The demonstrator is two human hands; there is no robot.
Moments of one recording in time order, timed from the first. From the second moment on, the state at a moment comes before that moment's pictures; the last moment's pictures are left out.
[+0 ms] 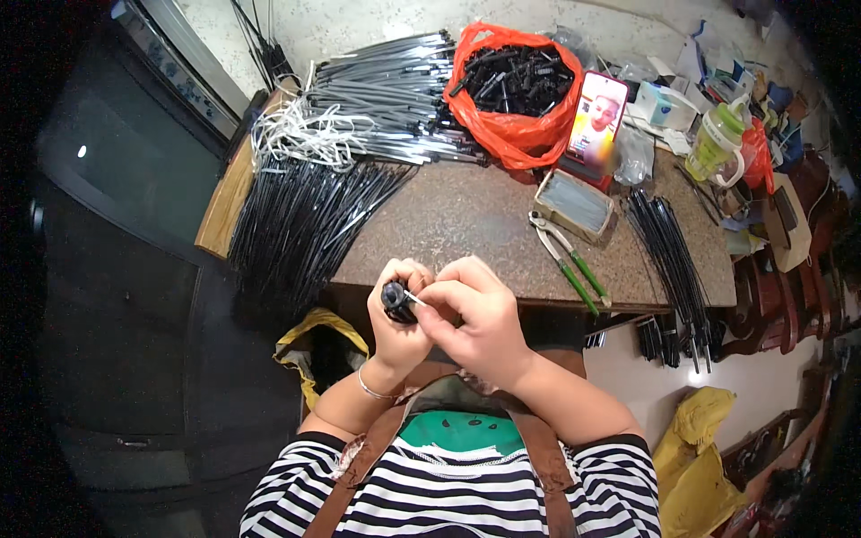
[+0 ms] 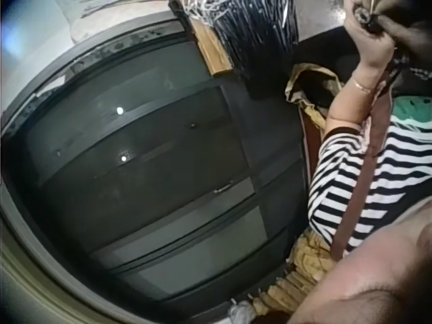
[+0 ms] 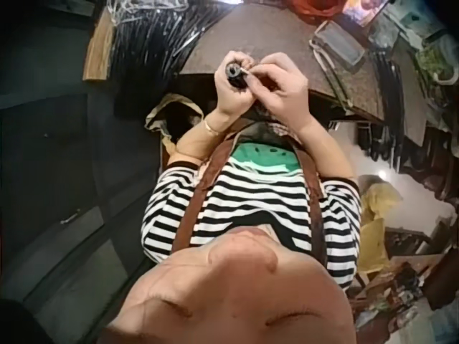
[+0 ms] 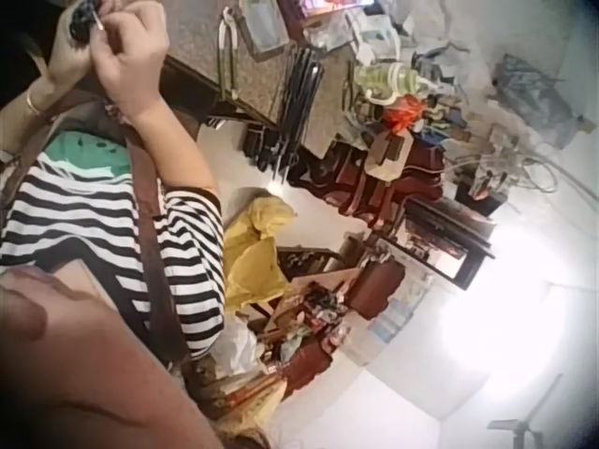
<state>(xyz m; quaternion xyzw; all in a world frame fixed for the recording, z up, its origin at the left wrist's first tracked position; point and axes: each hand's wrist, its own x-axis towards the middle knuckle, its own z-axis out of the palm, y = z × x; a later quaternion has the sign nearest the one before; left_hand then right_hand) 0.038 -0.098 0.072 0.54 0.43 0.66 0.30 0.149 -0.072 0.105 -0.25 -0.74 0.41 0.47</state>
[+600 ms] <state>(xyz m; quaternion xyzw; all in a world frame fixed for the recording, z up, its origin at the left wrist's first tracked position) 0.025 -0.103 0.116 0.65 0.36 0.57 0.34 0.181 -0.064 0.125 -0.09 -0.85 0.23 0.47</state>
